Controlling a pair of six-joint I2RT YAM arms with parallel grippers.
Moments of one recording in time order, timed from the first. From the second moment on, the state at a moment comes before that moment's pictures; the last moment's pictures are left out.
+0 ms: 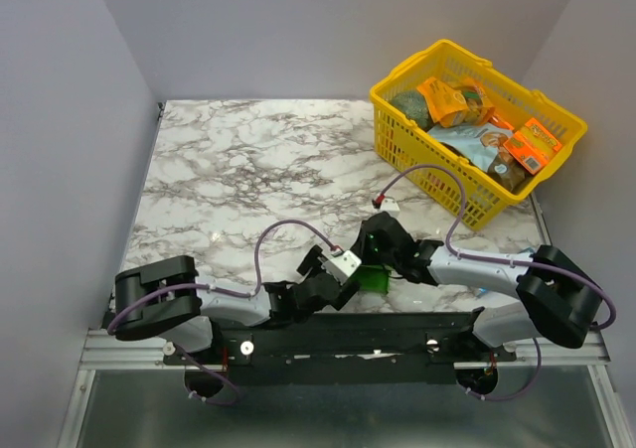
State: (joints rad) left arm -1.32 1.46 0.45 0.45 -0.61 -0.16; right arm 0.89 1.38 0.60 0.04 0.25 0.76
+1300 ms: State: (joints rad) left arm -0.82 1.08 0.54 0.05 0.15 -0.89; right arm 0.89 1.38 0.60 0.02 0.29 0.79
